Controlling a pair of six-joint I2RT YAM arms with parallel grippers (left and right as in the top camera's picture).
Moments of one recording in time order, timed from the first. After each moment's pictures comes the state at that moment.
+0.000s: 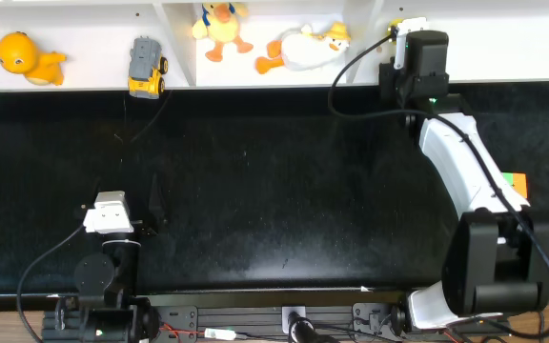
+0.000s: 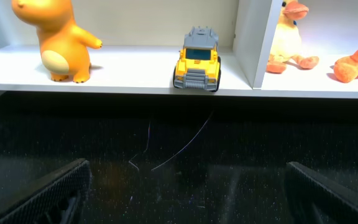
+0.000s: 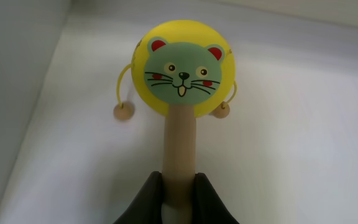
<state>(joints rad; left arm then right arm) 0.00 0.02 0.01 -0.08 -0.04 -0.02 0.06 1.72 1.18 -0.15 0.12 -0.09</state>
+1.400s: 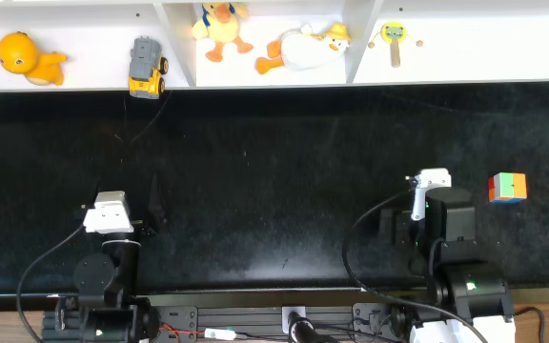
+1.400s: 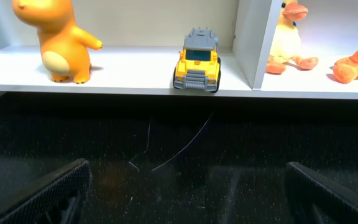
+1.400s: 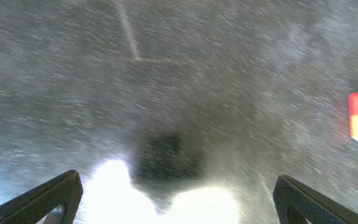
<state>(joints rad) 0.00 0.02 0.01 -0.08 -0.04 -0.02 0.09 0.66 0.61 -0.91 0.06 0.03</state>
